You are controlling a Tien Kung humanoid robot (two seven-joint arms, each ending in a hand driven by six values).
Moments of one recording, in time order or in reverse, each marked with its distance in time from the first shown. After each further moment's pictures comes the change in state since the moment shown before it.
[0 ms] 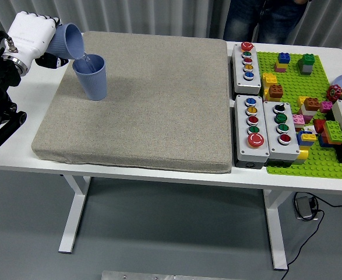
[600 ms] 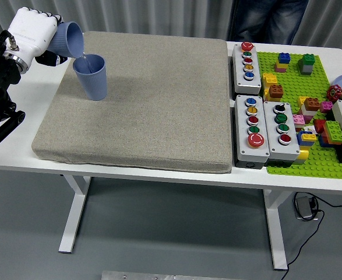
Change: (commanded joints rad) left arm -0.030 0.011 0.048 -0.003 0.039 0.025 0.020; right arm 0.005 -0.001 -0.002 0.002 0.004 -0.002 -0.002
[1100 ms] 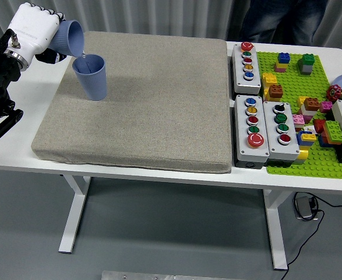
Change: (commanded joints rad) left arm -0.020 0.014 0.023 -0.009 0.065 -0.005 0.012; right arm 0.005 -0.002 -0.007 -0.001 0.012 -0.003 0.003
